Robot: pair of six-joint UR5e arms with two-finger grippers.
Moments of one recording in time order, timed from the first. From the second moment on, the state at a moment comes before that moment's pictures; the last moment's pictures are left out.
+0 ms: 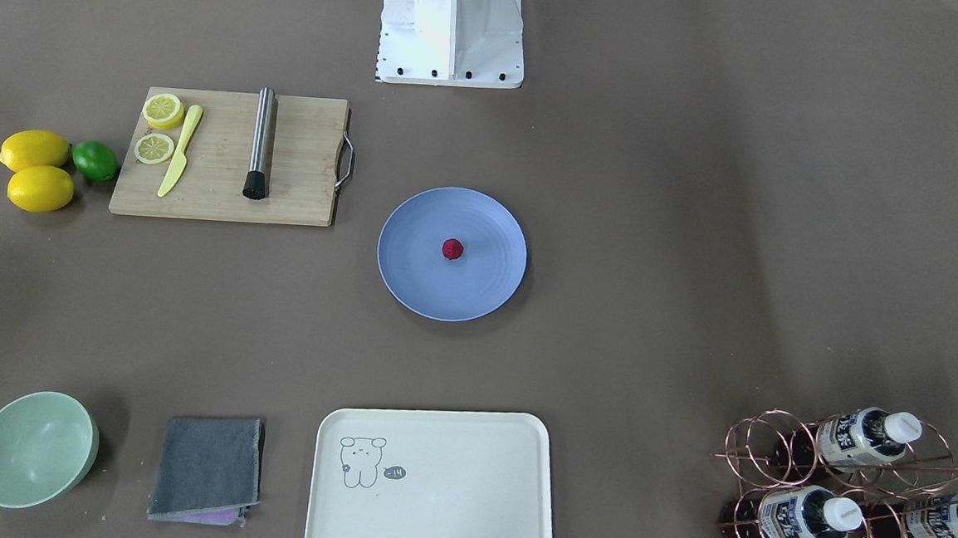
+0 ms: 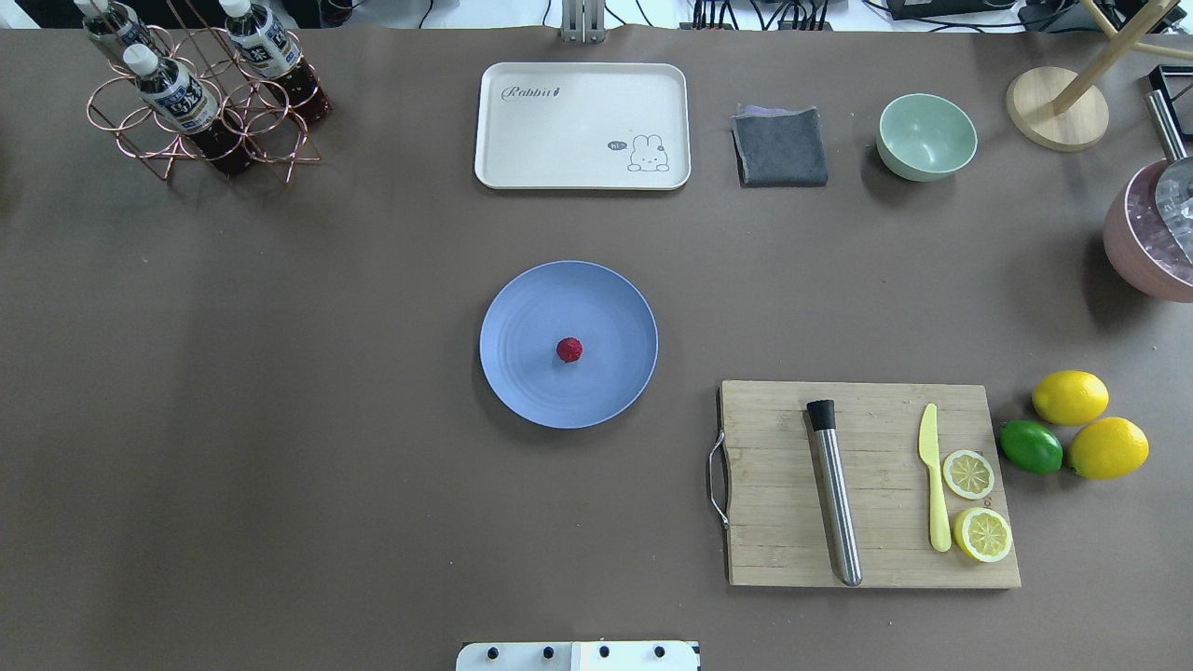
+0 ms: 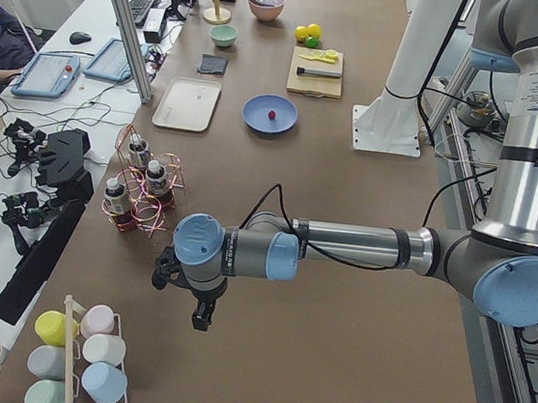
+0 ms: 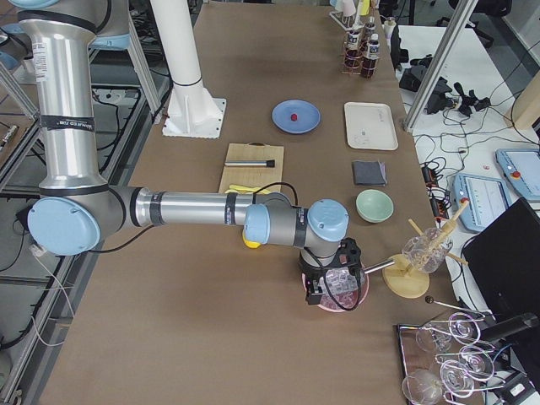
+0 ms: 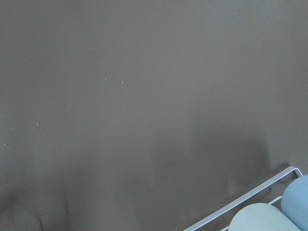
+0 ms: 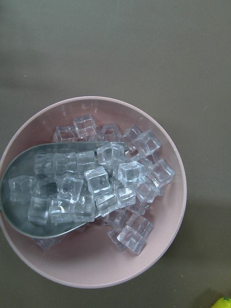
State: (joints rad) left arm -1.63 -1.58 -1.53 -1.56 -2.38 0.16; right arm 1.58 -1.54 1.56 -1.63 2.29 -0.14
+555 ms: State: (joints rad) left arm -1.63 -1.57 -1.53 -1.56 -2.38 0.16; right arm 1.58 -1.56 1.57 -1.63 2.29 -0.14
